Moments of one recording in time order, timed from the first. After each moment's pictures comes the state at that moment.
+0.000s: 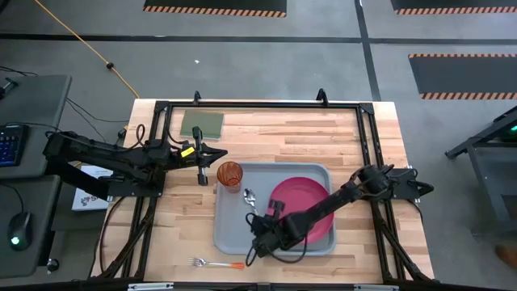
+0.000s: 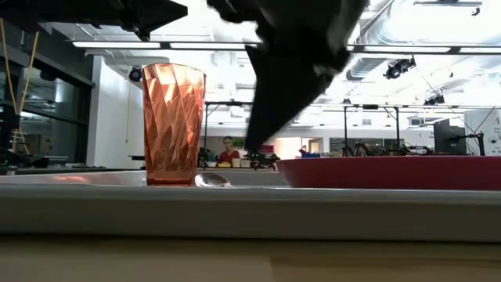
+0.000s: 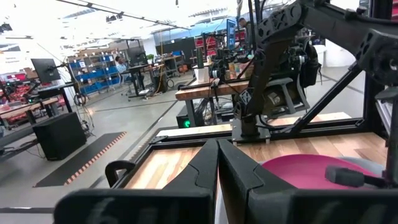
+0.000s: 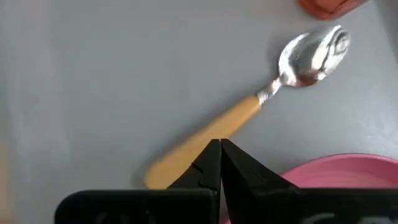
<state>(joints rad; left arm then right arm) -0.07 0.84 0.38 0.54 -0.24 0.20 0.50 2.19 1.72 -0.77 0.45 0.65</state>
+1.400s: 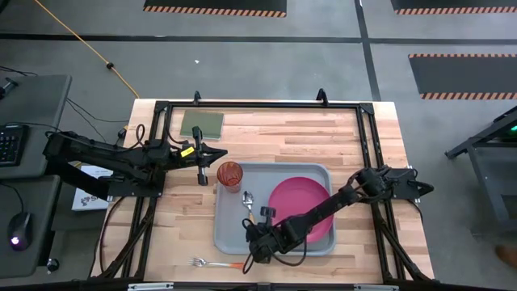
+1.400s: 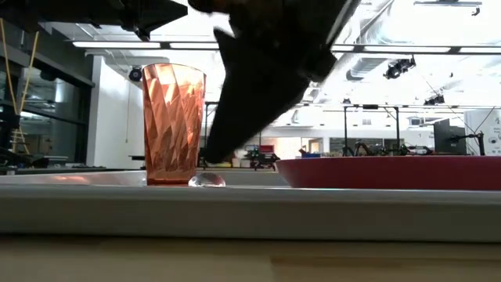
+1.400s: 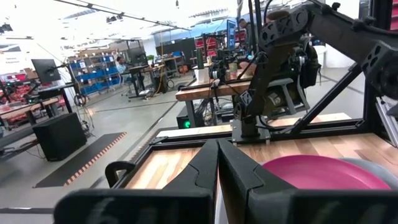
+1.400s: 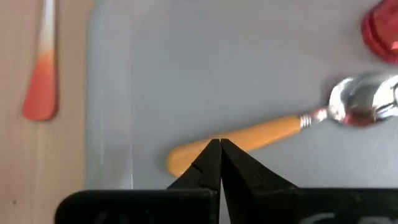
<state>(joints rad) -0.07 0.84 0.38 0.55 -0.24 0.20 0.51 2.23 1.72 -0.59 0.38 0.51</state>
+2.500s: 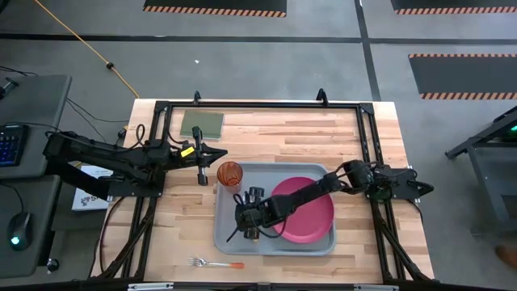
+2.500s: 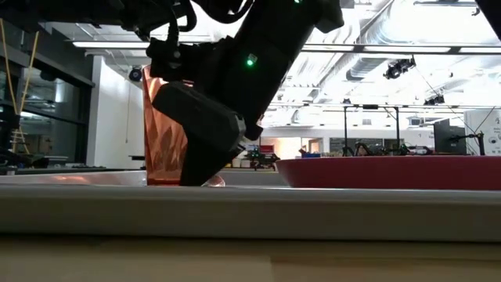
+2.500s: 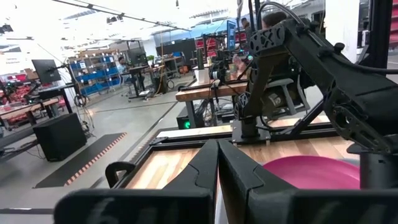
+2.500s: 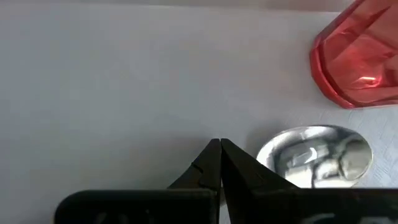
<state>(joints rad) -0.07 0.84 0.38 0.55 -0.24 0.20 0.33 2.31 1.72 -0.48 0.35 0.29</state>
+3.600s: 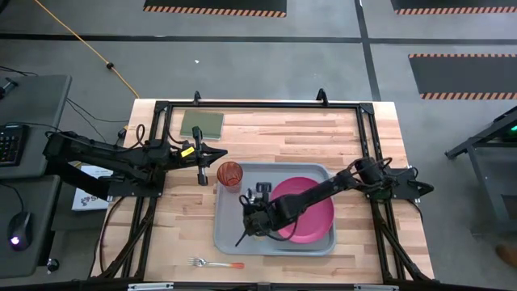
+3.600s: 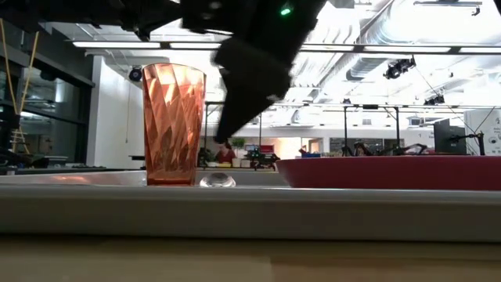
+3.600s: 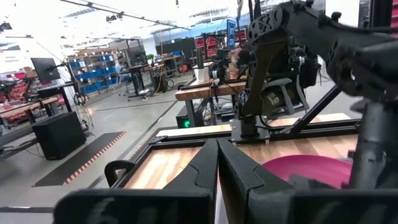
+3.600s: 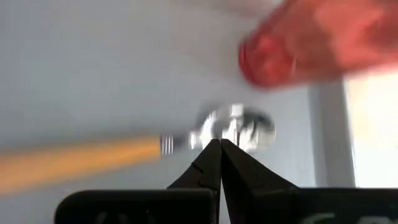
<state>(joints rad) -0.07 0.84 0.38 0.55 -0.24 0.20 0.37 2.19 1.72 -0.68 0.52 0.19</state>
